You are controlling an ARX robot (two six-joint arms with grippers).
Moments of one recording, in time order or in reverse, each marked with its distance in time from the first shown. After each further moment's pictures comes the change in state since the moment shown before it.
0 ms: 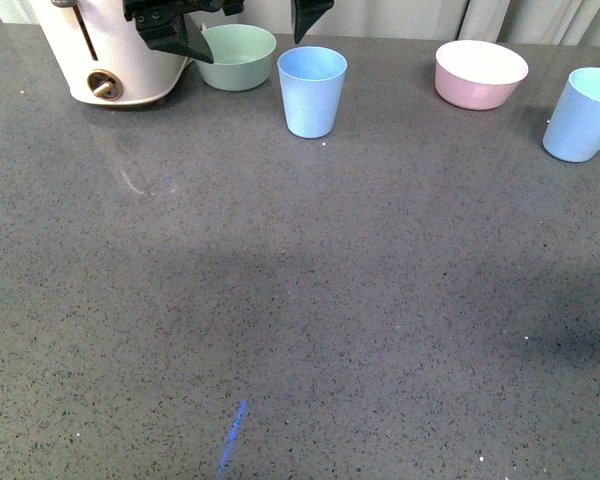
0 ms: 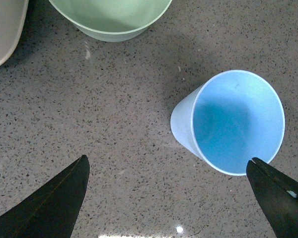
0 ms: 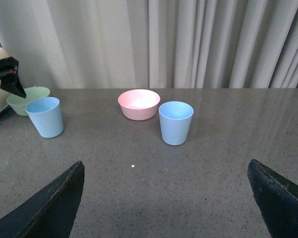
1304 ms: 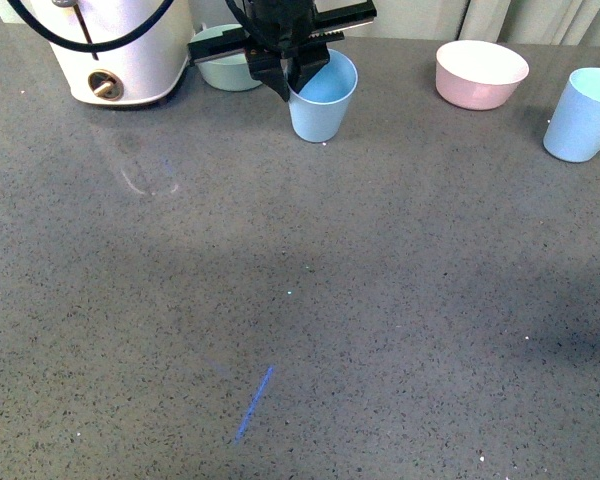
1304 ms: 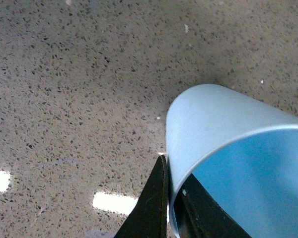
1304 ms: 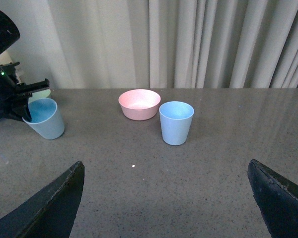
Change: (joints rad) left arm -0.061 0.481 0.816 -0.536 -0.037 -0.166; right arm 0.000 0.000 0.000 0.000 0.000 0.001
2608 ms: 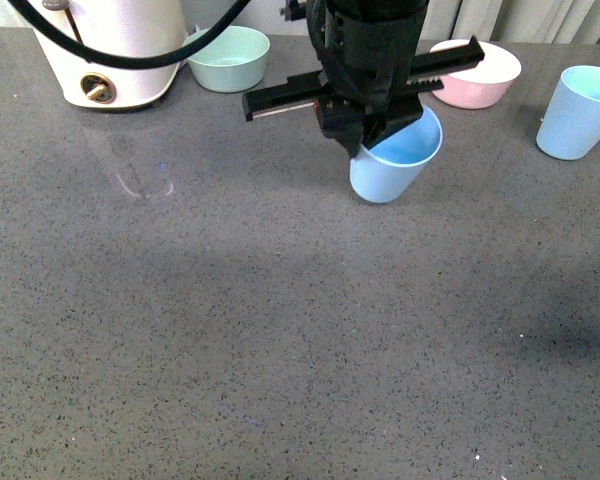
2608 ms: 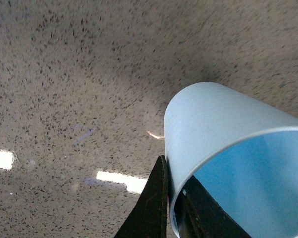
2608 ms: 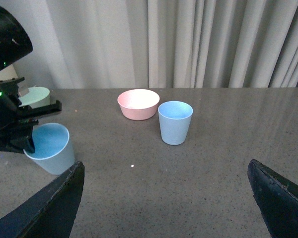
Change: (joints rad) left arm -0.205 -0.459 -0.840 0.291 -0.039 -0.184; right arm 0.000 0.000 0.000 0.000 0.000 0.000
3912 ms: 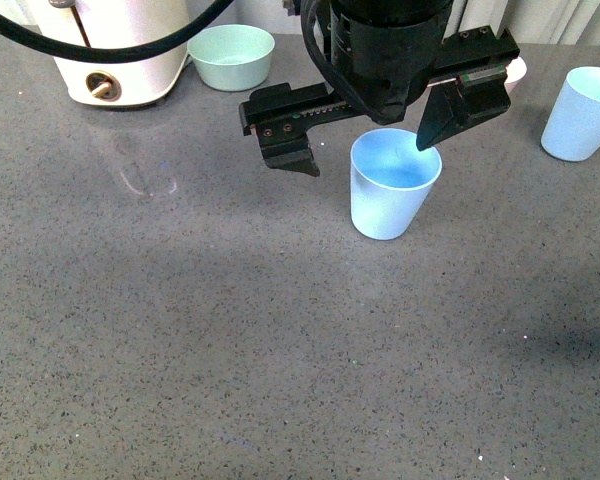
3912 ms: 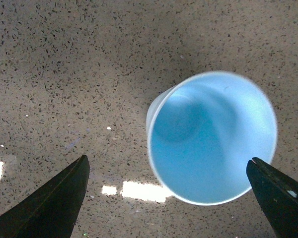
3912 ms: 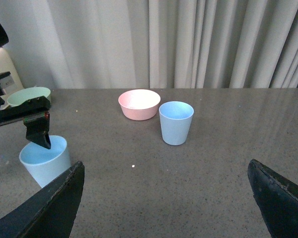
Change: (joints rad) left arm -0.042 -0.171 -0.246 0.147 -0.004 -0.019; right arm 0.000 0.000 0.000 0.000 0.000 0.000
